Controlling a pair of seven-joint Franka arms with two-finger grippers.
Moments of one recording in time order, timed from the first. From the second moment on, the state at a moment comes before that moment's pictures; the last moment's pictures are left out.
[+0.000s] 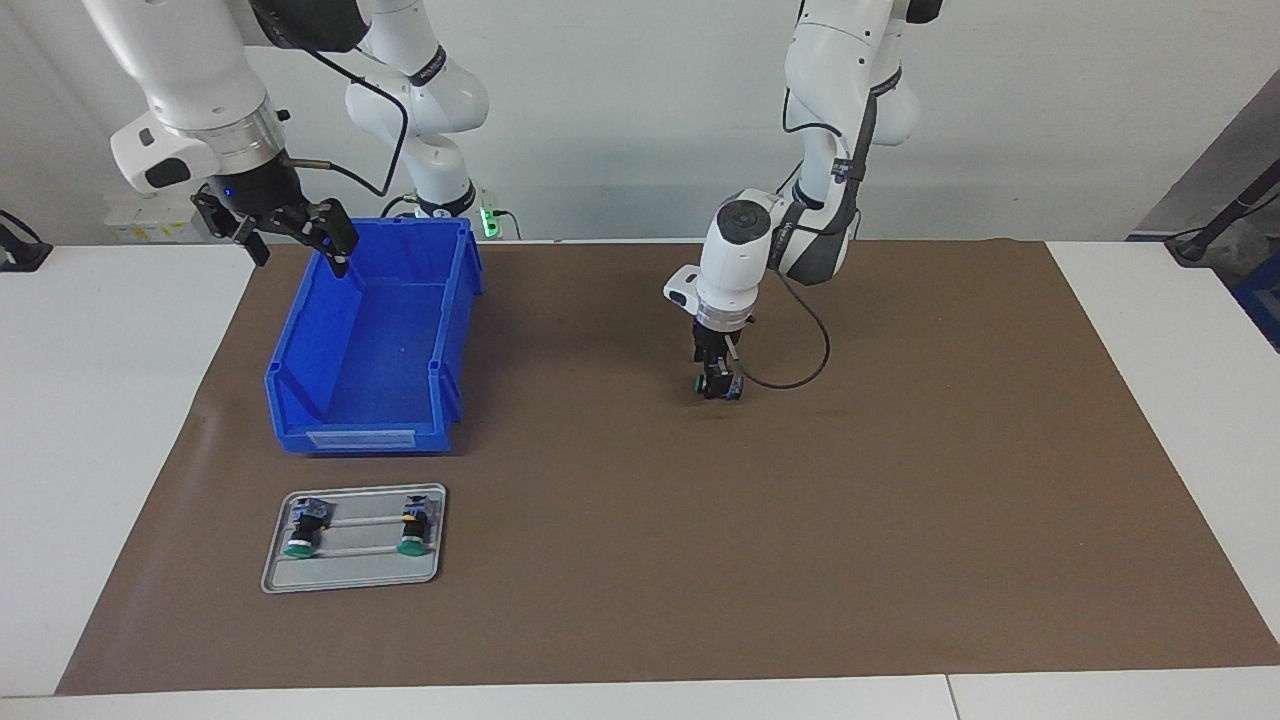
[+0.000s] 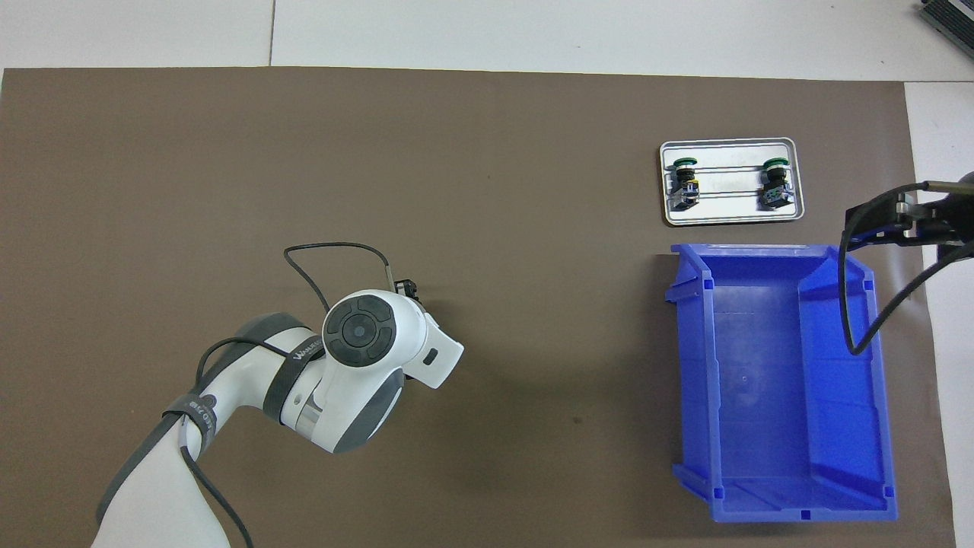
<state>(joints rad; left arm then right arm) -0.57 0.20 -0.04 -2.20 -0.02 2.49 0.85 0.04 0.02 -0.02 -1.50 -0.06 1.49 0.19</state>
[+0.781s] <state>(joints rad) -0.54 0.22 -0.05 -2.22 -0.04 2.62 0.85 0.04 0.02 -0.02 -1.50 -0.06 1.49 0.19</state>
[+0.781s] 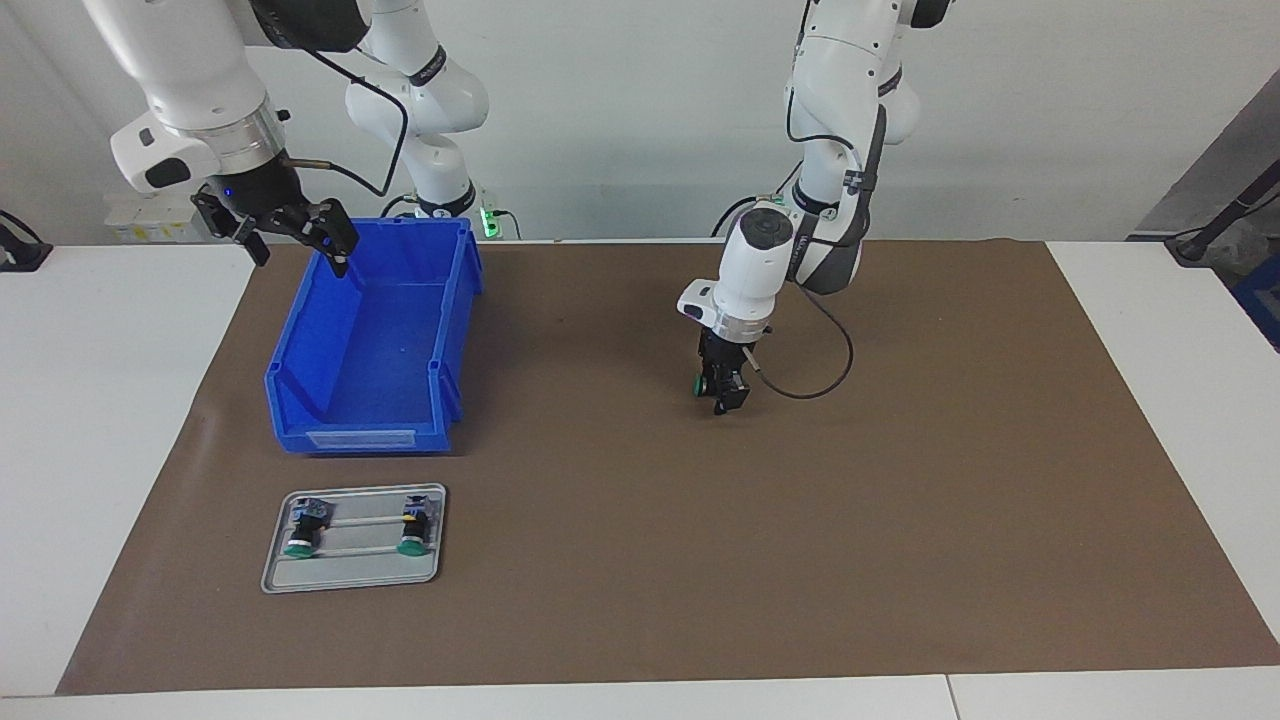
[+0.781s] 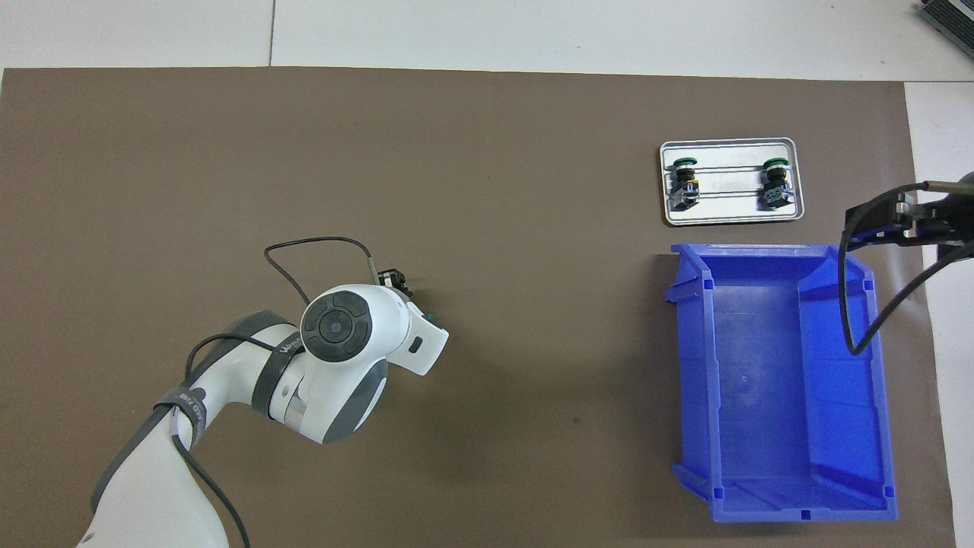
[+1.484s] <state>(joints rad) -0.59 0.22 -0.05 -2.19 -0.05 2.52 0.80 0.04 0.02 -0.02 -1.50 -0.06 1.49 0.19</state>
